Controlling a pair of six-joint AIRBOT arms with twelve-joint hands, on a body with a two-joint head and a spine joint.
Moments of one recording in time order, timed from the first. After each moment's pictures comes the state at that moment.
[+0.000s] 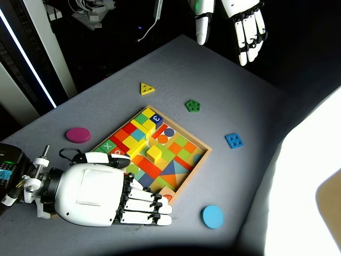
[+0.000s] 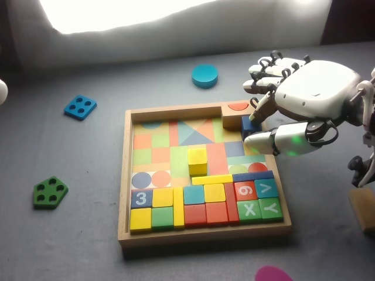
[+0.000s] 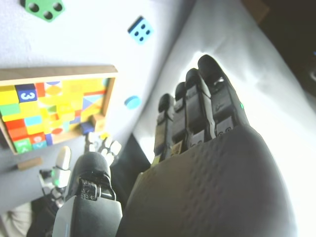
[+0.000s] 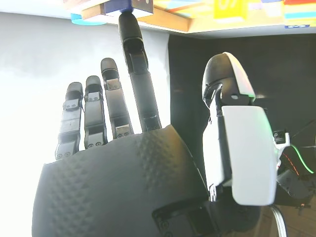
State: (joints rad) left arm -0.35 -0.53 0.88 0.46 0.95 0.87; right arm -0.49 -1.19 1.27 0.16 0.36 -1.23
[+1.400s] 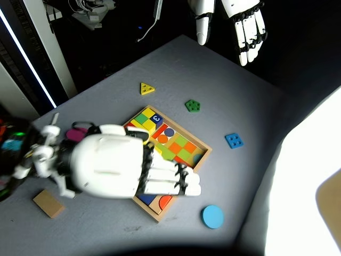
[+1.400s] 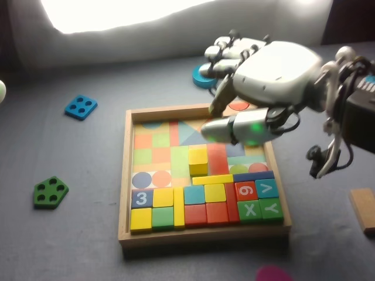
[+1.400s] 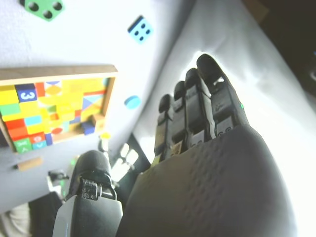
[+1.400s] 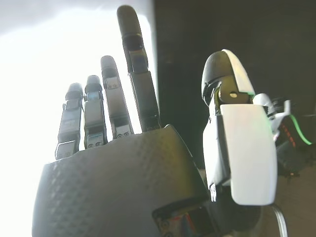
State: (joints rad) left arm -0.35 -0.53 0.88 0.46 0.95 0.87; right arm -0.37 -1.24 1.22 0.13 0.34 -1.18
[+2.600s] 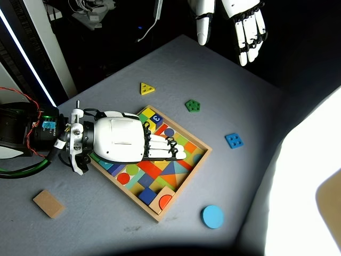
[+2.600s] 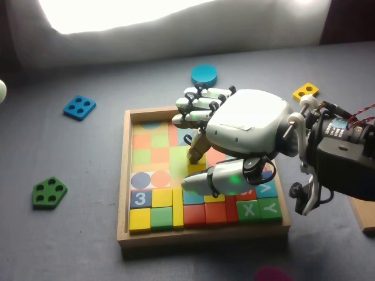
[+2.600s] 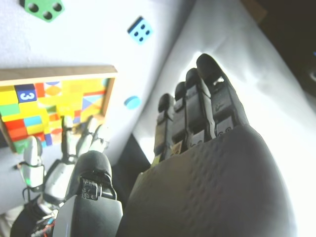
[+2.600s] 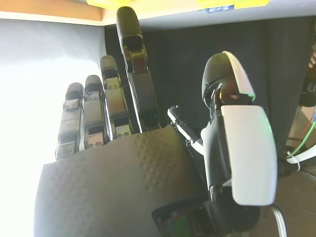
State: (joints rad) left arm -0.35 -0.53 0.88 0.46 0.95 0.87; right arm -0.44 -1.31 1.18 0.05 0.33 -1.19
